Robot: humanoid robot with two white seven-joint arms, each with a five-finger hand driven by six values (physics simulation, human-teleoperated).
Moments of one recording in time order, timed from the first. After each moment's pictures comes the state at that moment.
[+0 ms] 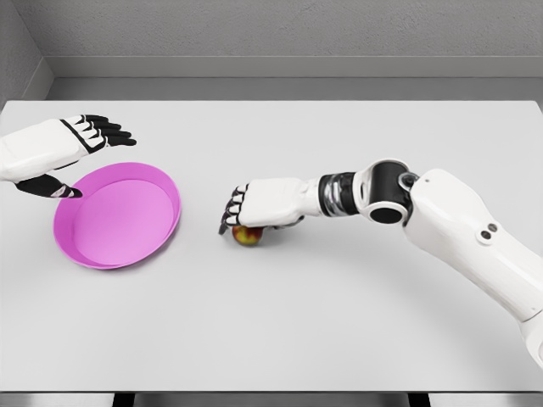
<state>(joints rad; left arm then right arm) -0.48 1.07 -0.53 -1.55 -0.31 -0.61 -0.22 -0.83 -0.38 0.97 -1.37 0.69 -0.61 0.49</state>
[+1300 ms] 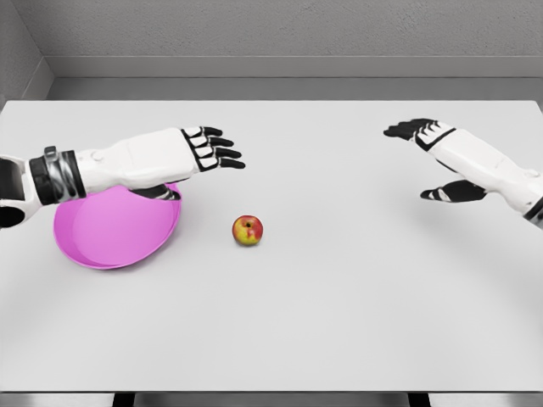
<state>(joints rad) -0.70 0.80 -0.76 -1.60 -0.49 -0.61 -0.25 -0.24 -0.62 0.06 -1.54 0.33 -0.61 0.47</state>
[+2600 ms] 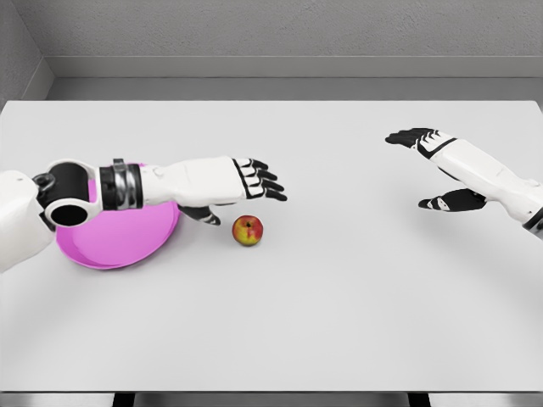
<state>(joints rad) -0.82 0.67 -1.01 -1.47 -0.43 -0.61 -0.25 -0.21 -0.61 0.05 -1.53 0.28 -0.61 0.48</state>
